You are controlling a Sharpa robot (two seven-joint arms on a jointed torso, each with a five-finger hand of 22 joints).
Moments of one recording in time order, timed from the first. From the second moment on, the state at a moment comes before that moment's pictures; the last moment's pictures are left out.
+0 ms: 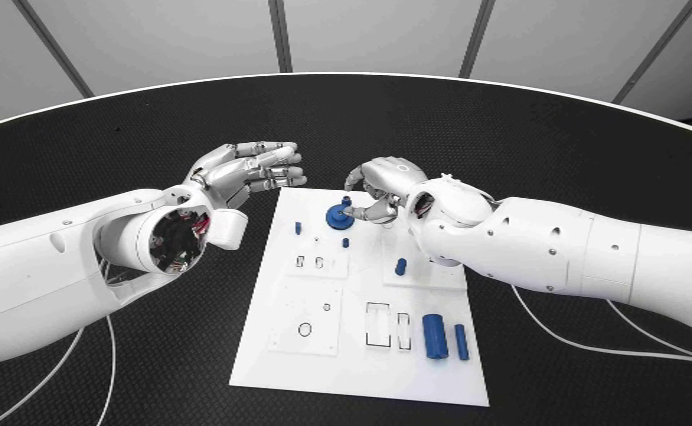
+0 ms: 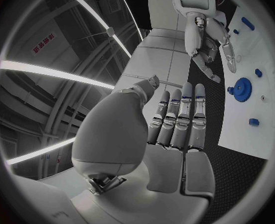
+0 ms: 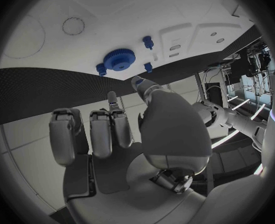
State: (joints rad) left arm 1.41 -0.88 -0.12 1.57 0.15 -0.24 0.27; left_hand 1.44 -0.17 0.43 0.11 0.05 0.87 0.22 0.24 0.16 1.00 0.19 0.09 0.07 0.96 0.14 0.32 0.25 0.17 0.85 0.26 0.32 0.12; right arm 1.34 -0.59 -0.12 1.32 -1.55 -0.49 -0.14; right_hand 1.19 -0.21 0.42 0.19 0.21 0.85 0.16 0.17 0.37 1.47 0.07 1.54 1.31 1.47 0.00 1.56 1.31 0.01 1.47 0.10 1.56 1.31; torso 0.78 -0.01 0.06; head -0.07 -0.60
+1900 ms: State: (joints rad) left arm 1.41 -0.86 -0.12 1.52 0.15 -0.21 0.26; left_hand 1.44 -0.17 0.44 0.10 0.05 0.87 0.22 0.24 0.16 1.00 0.19 0.09 0.07 0.96 0.14 0.32 0.25 0.17 0.85 0.26 0.32 0.12; right arm 1.20 -0.90 -0.12 1.32 -1.10 -0.55 0.07; right_hand 1.26 -0.23 0.42 0.13 0.20 0.86 0.16 0.15 0.36 1.47 0.07 1.49 1.31 1.47 -0.01 1.55 1.31 0.01 1.46 0.10 1.55 1.31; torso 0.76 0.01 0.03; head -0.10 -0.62
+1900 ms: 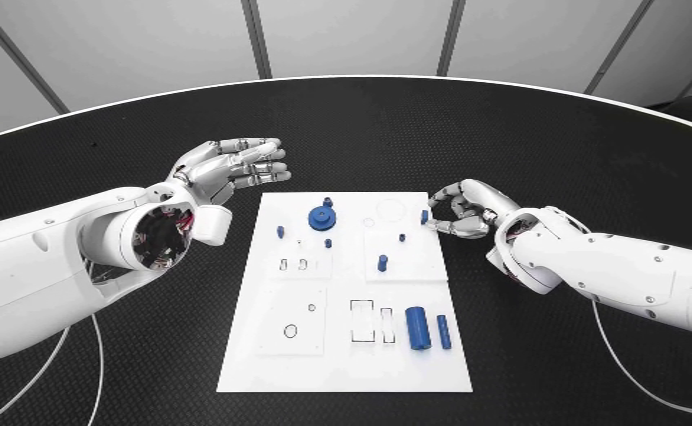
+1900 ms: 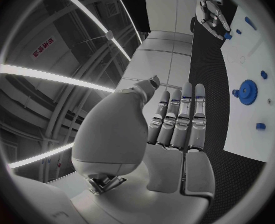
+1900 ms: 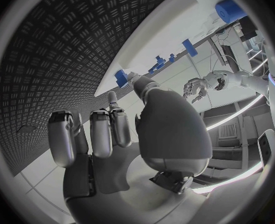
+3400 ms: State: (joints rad) left arm 1.41 -0.87 -0.12 1.52 0.15 -0.21 0.26; left_hand 1.43 -0.17 0.44 0.10 0.05 0.87 0.22 0.24 0.16 1.00 0.19 0.09 0.07 0.96 0.14 0.32 0.25 0.17 0.85 0.26 0.32 0.12; right arm 1.20 -0.87 -0.12 1.30 -1.10 -0.52 0.05; right_hand 1.26 -0.19 0.46 0.11 0.22 0.96 0.15 0.19 0.37 1.47 0.07 1.53 1.31 1.47 -0.01 1.56 1.31 0.01 1.46 0.10 1.57 1.31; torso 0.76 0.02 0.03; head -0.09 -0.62
